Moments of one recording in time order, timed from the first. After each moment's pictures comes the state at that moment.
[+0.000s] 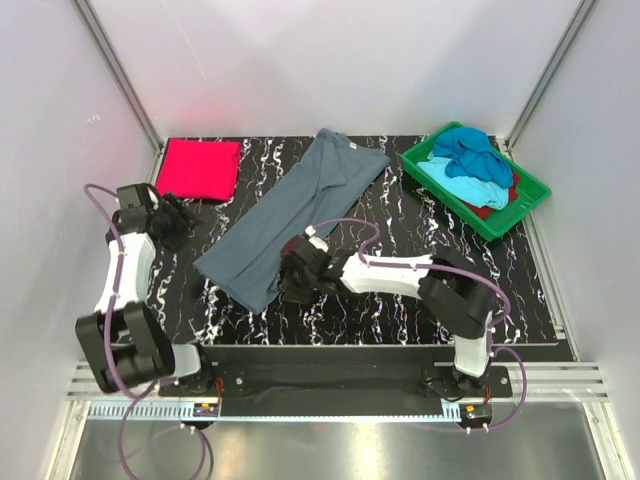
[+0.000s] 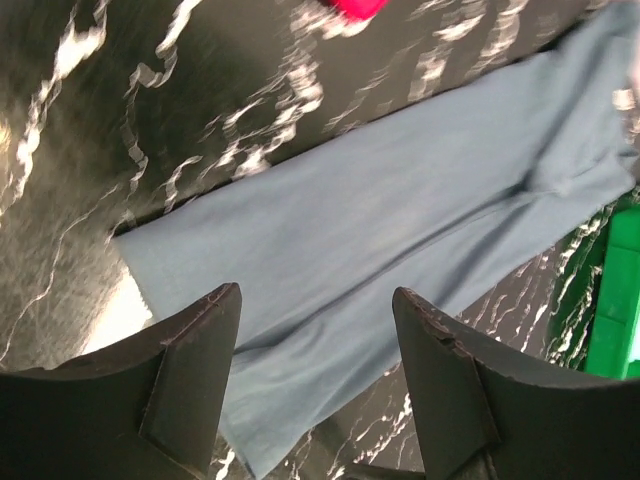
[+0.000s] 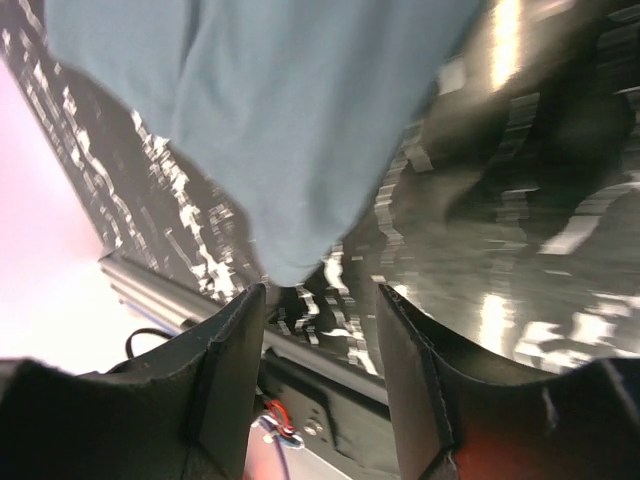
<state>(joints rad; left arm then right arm) 0.27 1.27 1.00 -0.55 0.26 -0.60 1.04 1.87 1.22 -0.20 0.01 1.32</state>
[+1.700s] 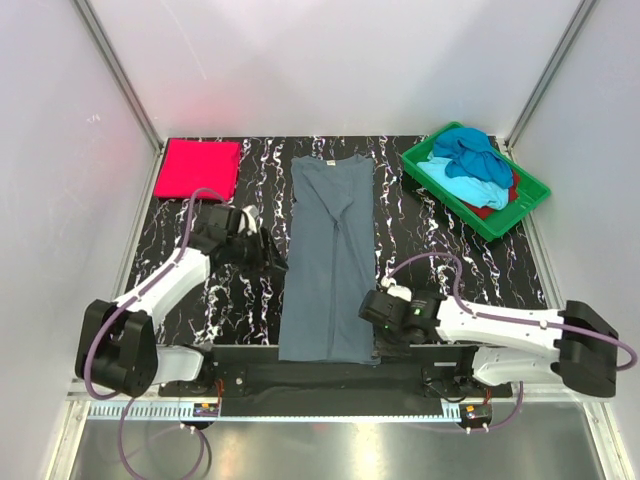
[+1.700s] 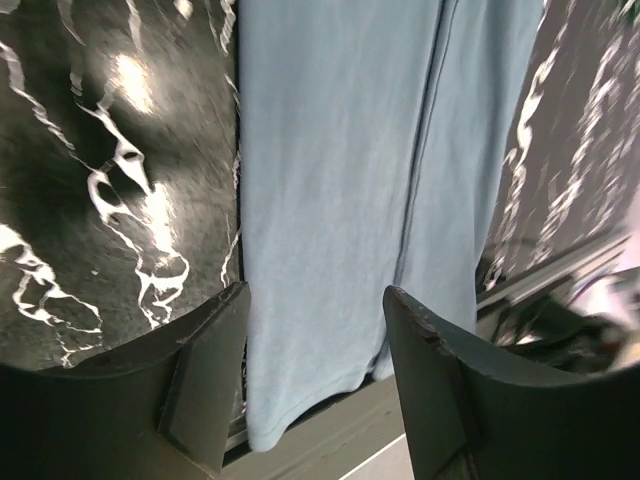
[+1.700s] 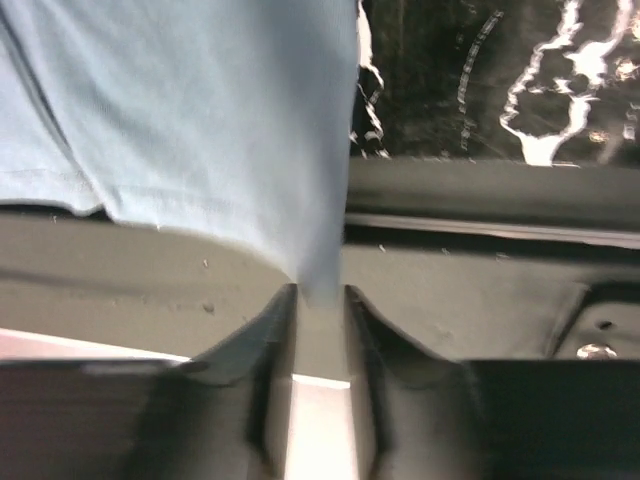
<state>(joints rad) -0.28 1.29 0.80 -0.48 0.43 -0.58 1.17 1.19 0.67 -0.79 0.04 1.24</state>
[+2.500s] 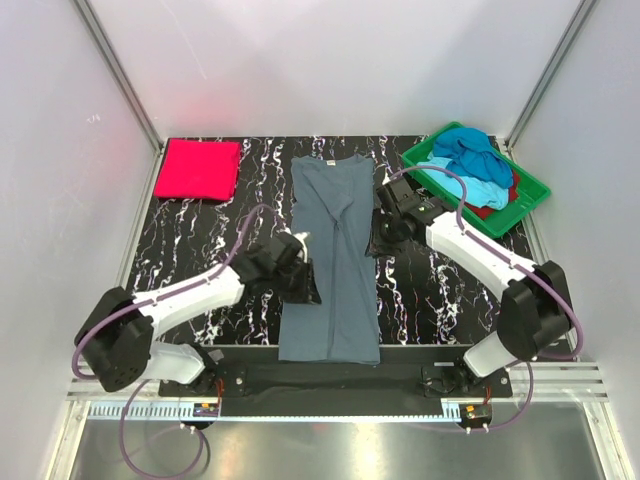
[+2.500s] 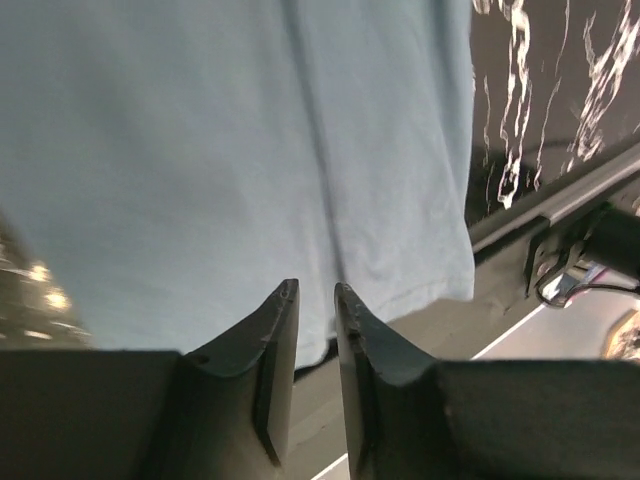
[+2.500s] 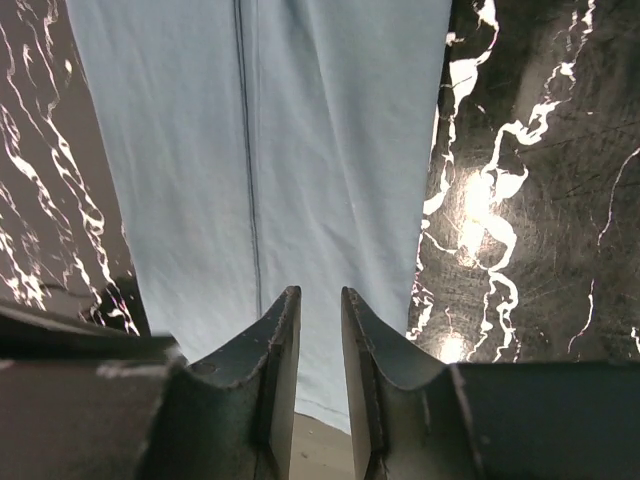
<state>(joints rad) -0.75 1.32 0.77 -0.39 0.25 -0.73 0.55 1.53 1.20 -0.72 -0.07 0.65</state>
